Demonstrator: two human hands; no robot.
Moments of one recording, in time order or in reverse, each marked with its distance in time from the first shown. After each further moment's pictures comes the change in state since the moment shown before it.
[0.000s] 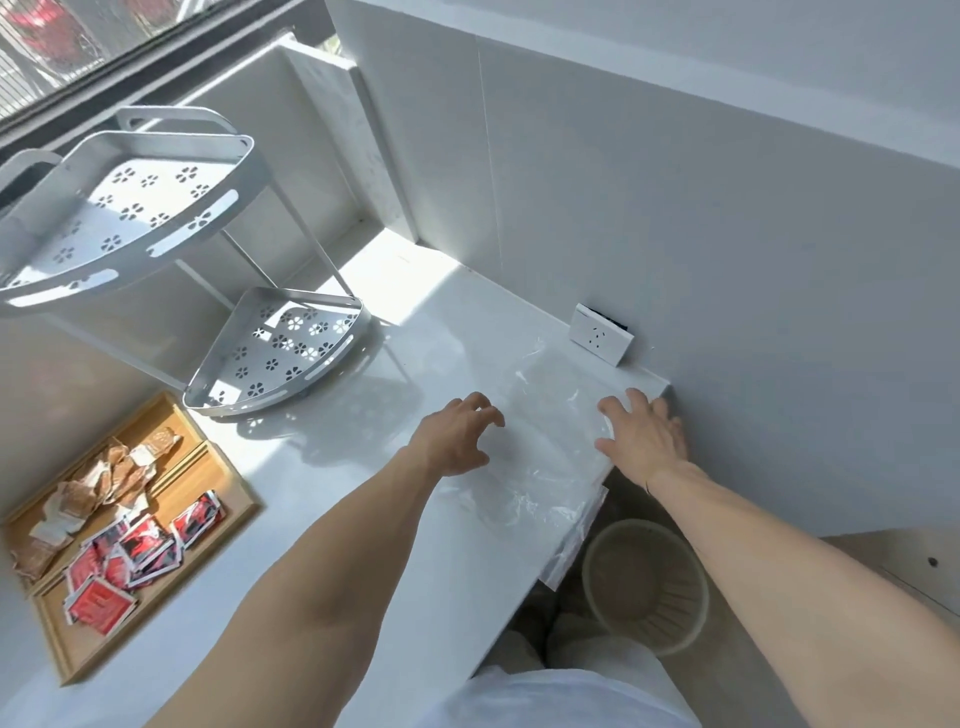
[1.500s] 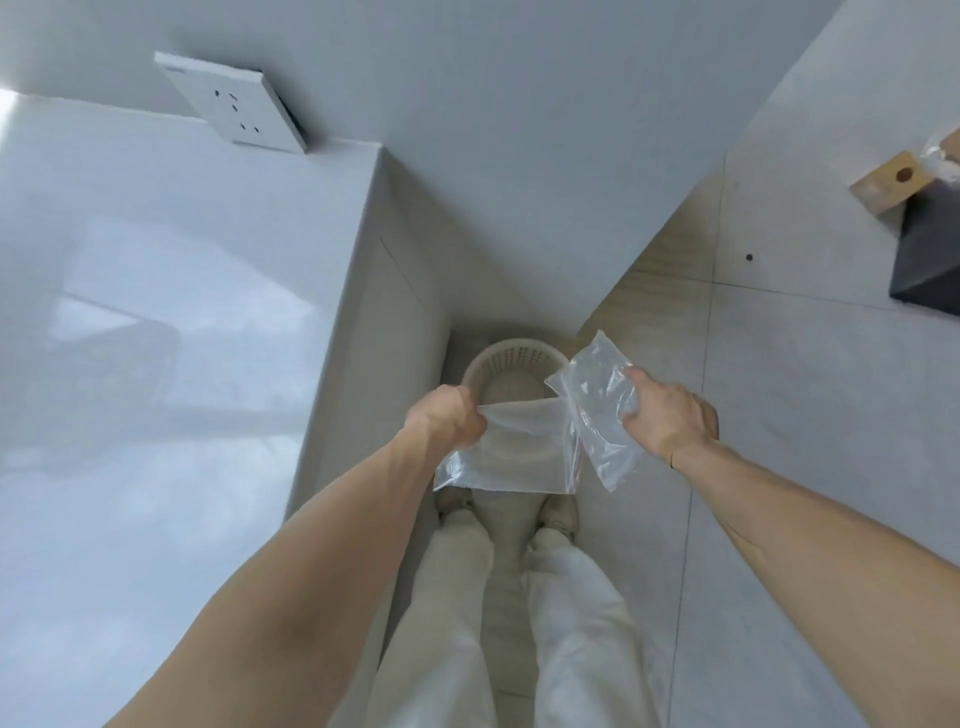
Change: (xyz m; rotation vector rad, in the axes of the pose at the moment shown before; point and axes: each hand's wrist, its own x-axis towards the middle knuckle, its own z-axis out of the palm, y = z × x) left_hand 0.048 0.212 0.250 0.128 -0.419 0.013; right_hand -0.168 0.233 0.213 0.231 -0.118 0.572
